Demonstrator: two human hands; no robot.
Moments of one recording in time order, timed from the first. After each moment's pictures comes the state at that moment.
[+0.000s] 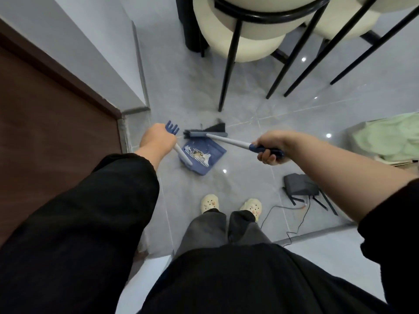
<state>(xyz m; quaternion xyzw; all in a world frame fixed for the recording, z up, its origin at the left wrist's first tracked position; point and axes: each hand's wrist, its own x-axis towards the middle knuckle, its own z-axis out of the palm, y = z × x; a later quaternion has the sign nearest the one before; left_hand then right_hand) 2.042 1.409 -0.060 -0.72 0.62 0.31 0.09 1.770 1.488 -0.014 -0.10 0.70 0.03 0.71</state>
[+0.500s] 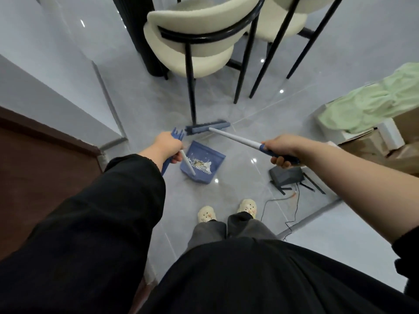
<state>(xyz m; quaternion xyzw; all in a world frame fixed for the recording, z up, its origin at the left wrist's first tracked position) 1.956 1.411 -0.029 -0.65 0.54 0.53 0.08 1.718 1.567 0.039 -0.12 0.80 -0.07 0.58</state>
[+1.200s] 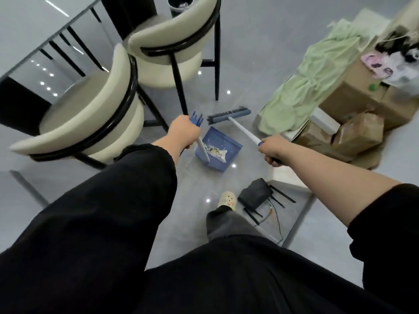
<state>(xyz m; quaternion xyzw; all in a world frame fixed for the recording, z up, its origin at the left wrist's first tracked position) 1.528 1.372 0.001 -0.43 0.80 0.40 0.11 1.423 1.586 -0.013 0.06 0.85 -0.24 0.47</state>
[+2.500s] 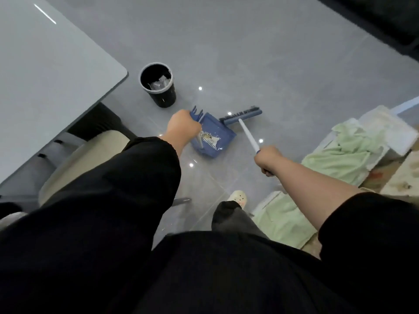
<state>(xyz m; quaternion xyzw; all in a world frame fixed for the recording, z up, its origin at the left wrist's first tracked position) 0.736 1.065 0.000 -0.43 0.82 0.36 0.10 0.640 1.276 -0.042 0.00 0.88 -0.16 0.45</state>
